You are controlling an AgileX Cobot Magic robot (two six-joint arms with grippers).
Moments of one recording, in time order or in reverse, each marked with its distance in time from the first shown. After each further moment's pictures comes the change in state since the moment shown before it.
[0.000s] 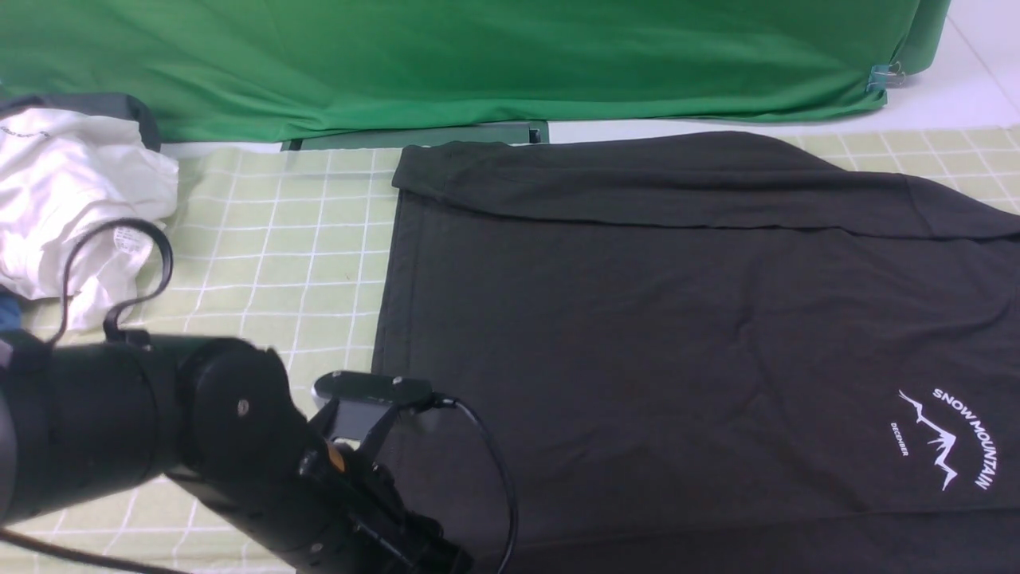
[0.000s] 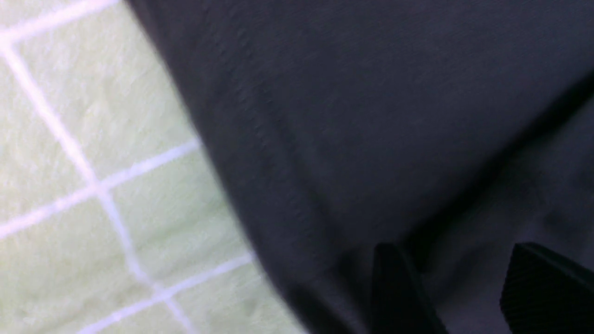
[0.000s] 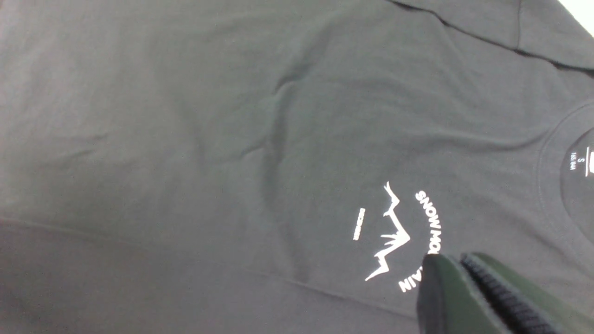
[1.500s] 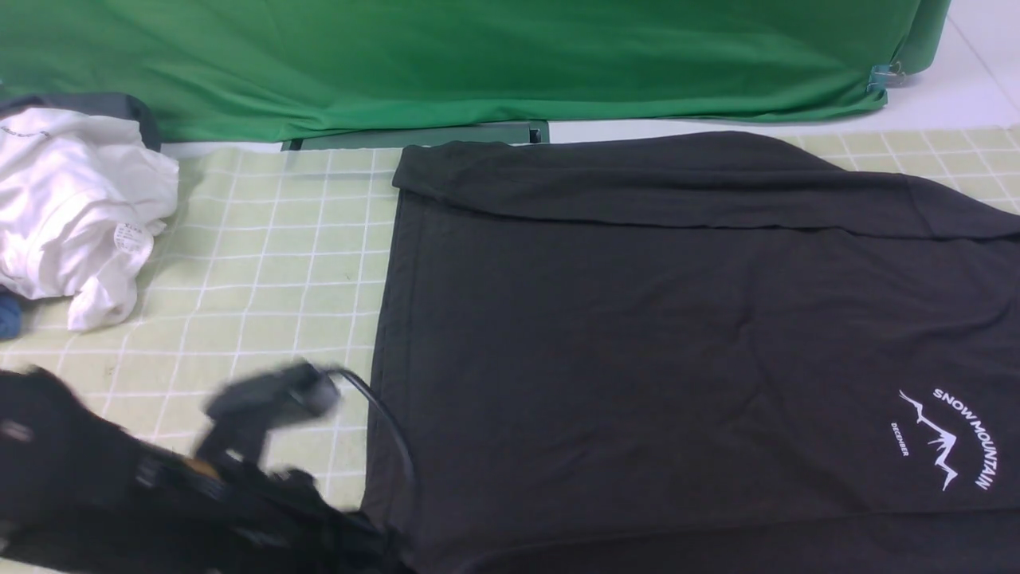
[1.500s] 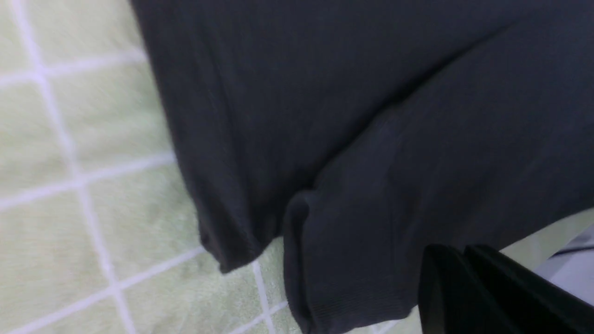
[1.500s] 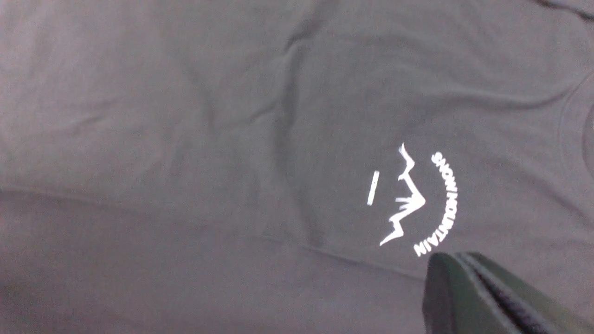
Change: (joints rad) right arm -0.001 0.000 0.000 0.000 0.066 0.026; left arm 0.129 -0.261 0.134 -0.346 0.054 0.187
